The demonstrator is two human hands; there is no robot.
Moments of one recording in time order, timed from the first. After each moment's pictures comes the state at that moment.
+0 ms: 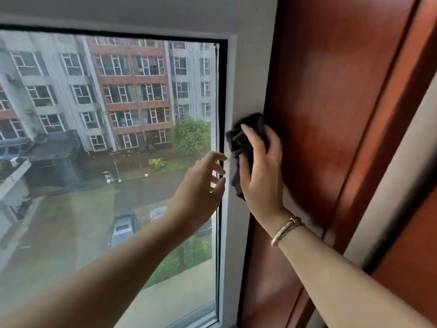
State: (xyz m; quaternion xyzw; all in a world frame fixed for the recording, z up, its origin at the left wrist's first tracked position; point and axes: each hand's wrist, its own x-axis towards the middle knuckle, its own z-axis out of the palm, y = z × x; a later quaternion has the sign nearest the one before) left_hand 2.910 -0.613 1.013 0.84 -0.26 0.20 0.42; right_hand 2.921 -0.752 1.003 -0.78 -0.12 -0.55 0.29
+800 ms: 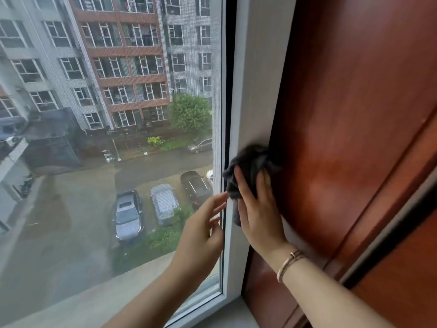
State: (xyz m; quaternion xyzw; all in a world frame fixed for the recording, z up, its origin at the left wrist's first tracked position) left_hand 2.893 -0.609 0.861 0.79 -0.20 0.06 0.57; right_hand 2.926 -0.756 0.838 -0.89 -0.13 -0.40 0.18
